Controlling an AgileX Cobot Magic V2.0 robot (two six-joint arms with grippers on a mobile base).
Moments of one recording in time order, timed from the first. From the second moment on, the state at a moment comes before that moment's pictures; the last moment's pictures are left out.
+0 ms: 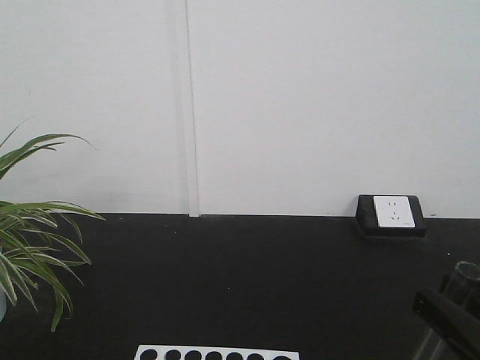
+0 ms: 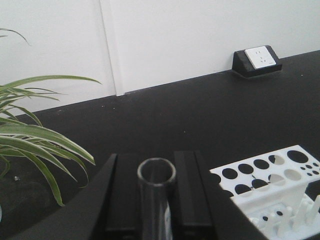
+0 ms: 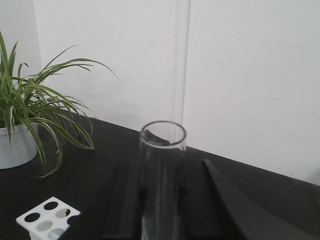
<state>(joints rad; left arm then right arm) -0.36 0.53 -0.56 0.09 0.34 -0.13 0.37 0.63 -0.50 -1.41 -0.17 1.36</state>
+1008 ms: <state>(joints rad) -0.36 0.53 -0.56 0.09 0.34 -0.13 0.37 0.63 -0.50 -1.41 -0.17 1.36</state>
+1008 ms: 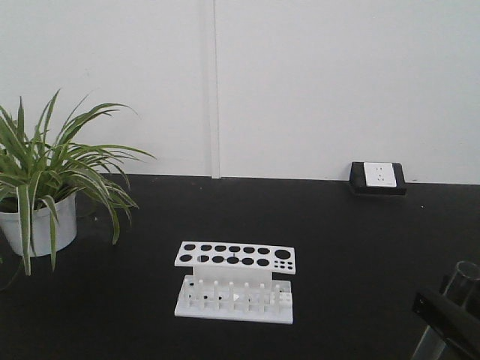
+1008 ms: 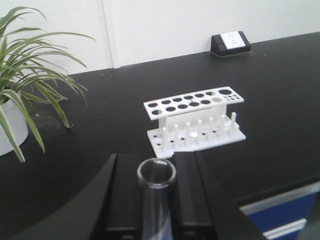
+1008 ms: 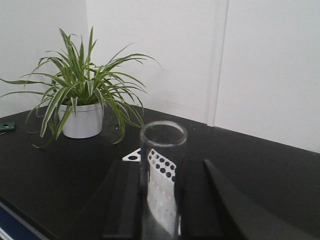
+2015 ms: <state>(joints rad) -0.36 0.53 -0.56 0.09 0.34 -0.13 0.37 0.63 -0.50 -1.41 -0.17 1.36</state>
